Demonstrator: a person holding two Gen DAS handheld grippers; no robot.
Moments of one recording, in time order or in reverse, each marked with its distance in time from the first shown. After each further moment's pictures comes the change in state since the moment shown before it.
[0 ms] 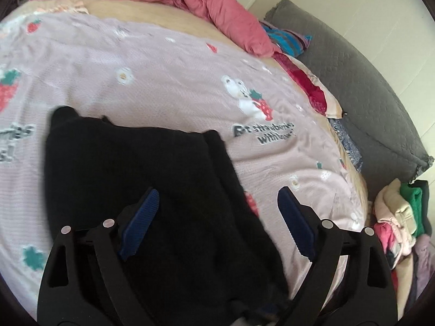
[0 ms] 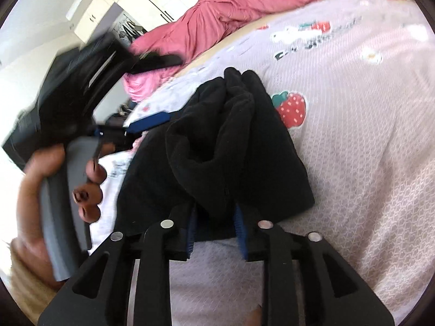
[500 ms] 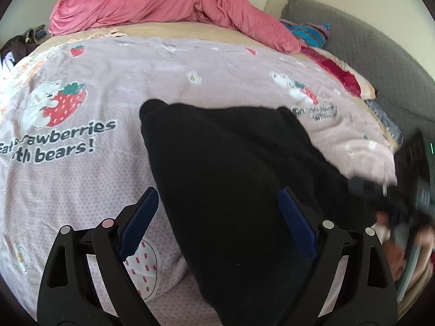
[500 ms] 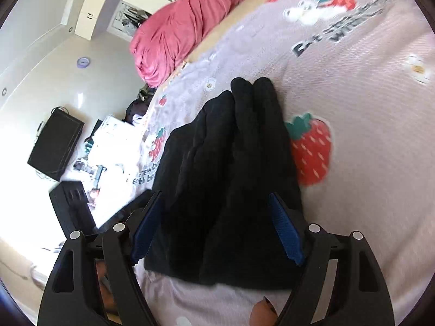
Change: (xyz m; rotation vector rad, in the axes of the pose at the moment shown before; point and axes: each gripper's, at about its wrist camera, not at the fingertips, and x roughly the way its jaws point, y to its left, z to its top) left arm -0.036 0.047 -0.042 0.151 -0.037 0.252; right arm 0.034 -0.025 0.090 0.111 0.220 0.167
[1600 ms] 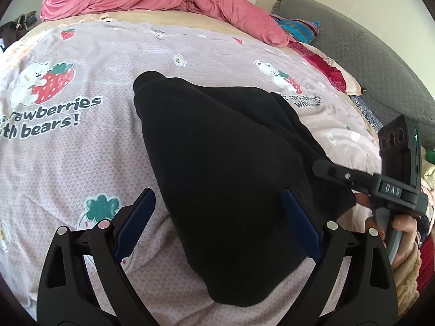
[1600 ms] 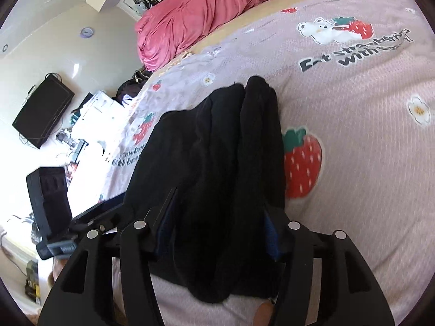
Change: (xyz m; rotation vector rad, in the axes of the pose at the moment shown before) left arm -0.010 -0.007 -0.021 -0.038 0.036 -0.106; right arm -0.007 0.008 -0.014 -0.199 -0.003 -0.139
